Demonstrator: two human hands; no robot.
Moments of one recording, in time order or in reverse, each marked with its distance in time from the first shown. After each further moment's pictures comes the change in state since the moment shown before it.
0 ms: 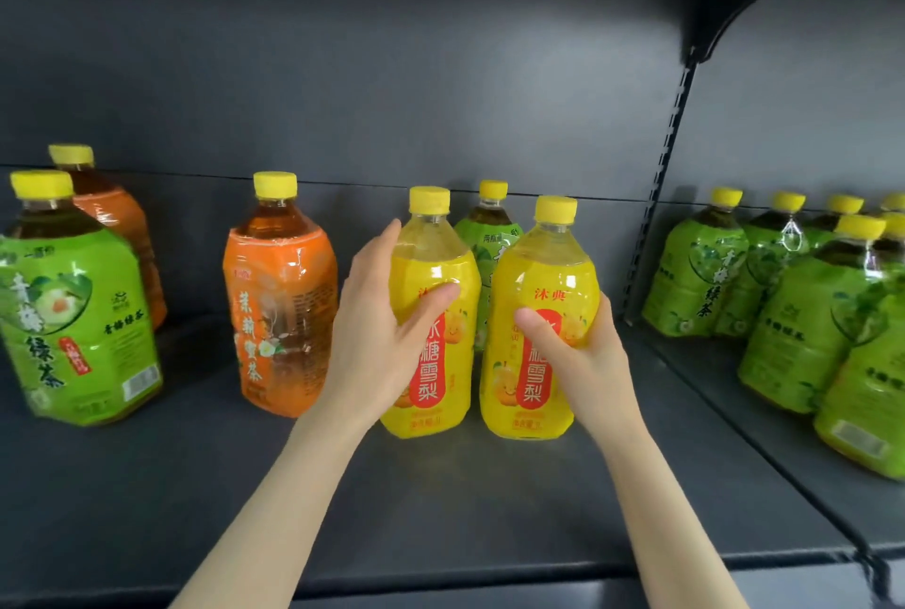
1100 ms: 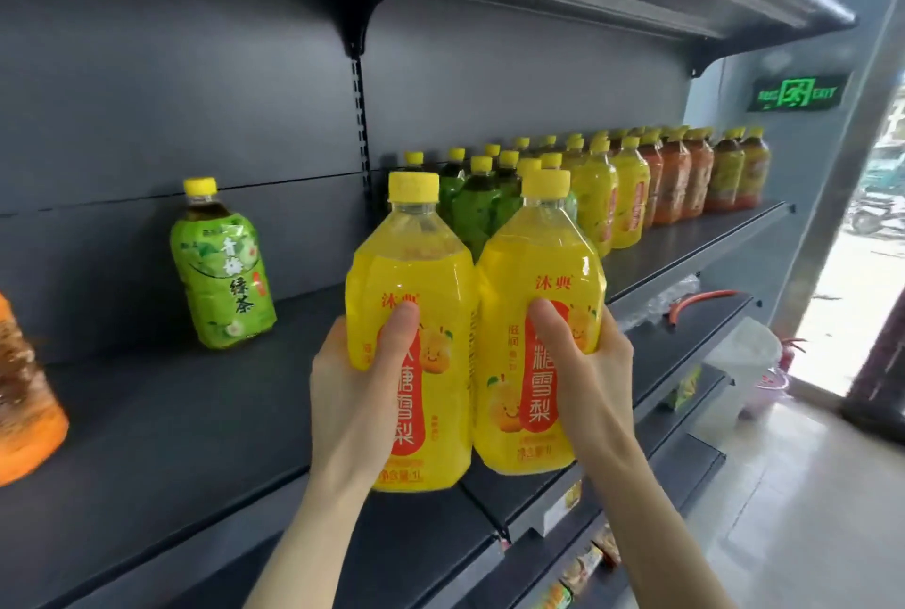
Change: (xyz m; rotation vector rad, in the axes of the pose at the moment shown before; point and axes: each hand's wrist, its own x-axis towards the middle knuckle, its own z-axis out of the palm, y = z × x) left_hand -0.132 0.143 0.067 -0.739 -0.391 -0.311; right_hand -0.175 -0.054 -0.152 0.047 0.596 -0.033
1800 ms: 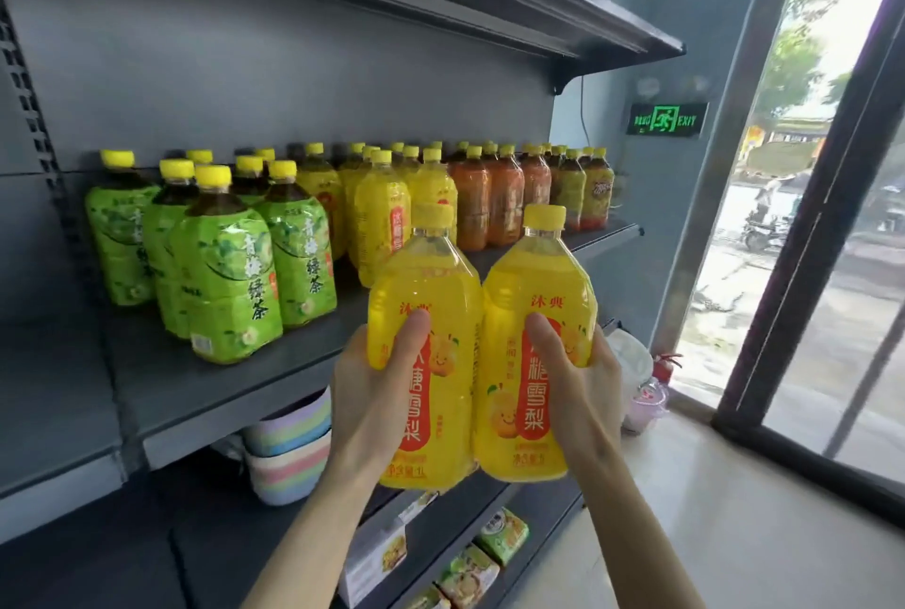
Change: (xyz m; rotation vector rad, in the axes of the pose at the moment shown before) left_hand -0.010 -0.067 0.361 -0.050 -0.168 -0.085; right_hand 0.164 0.028 -0.317 -0.187 0.187 -0.018
